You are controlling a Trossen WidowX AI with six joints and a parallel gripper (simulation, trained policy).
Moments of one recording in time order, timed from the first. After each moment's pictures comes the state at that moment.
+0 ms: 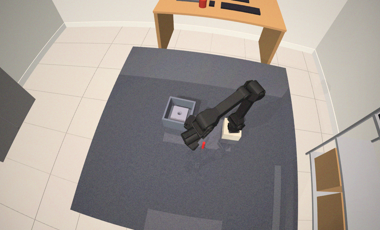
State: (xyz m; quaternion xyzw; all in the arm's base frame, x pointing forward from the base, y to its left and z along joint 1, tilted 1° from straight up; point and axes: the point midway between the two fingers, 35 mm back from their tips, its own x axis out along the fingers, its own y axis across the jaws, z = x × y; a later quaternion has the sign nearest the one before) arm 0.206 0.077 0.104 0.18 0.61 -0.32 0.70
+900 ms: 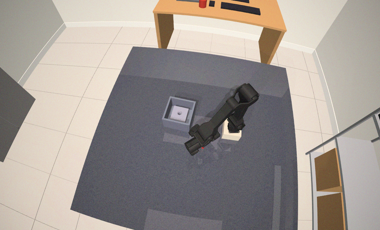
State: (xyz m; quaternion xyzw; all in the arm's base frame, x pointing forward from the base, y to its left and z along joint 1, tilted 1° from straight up) arm 0.188 0.085 -0.009 0.28 0.59 -0.38 0.66
